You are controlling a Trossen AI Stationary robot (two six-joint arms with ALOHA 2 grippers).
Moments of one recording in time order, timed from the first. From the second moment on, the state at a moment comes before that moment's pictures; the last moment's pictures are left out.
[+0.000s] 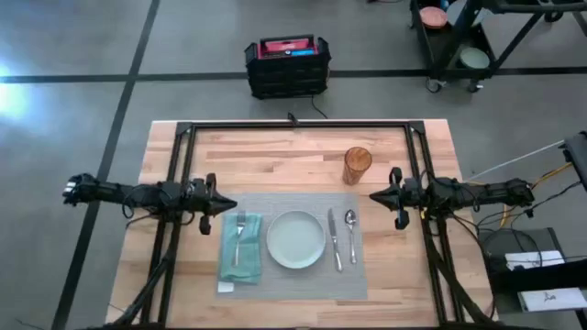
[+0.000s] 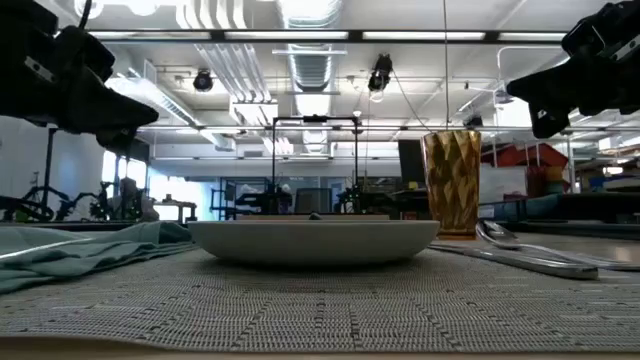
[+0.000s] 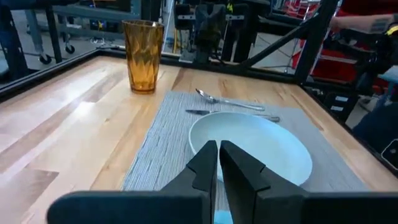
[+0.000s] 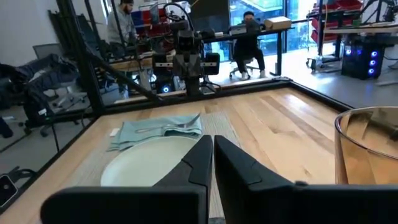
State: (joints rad) left arm -0.14 0.21 0.02 0.04 -0.14 -0.18; right arm 0.10 0.03 0.01 0.05 0.11 0.14
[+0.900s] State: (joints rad) left arm -0.14 0.31 0.02 0.04 -0.14 -0.18; right arm 0.10 0.04 0.01 0.05 0.11 0.14
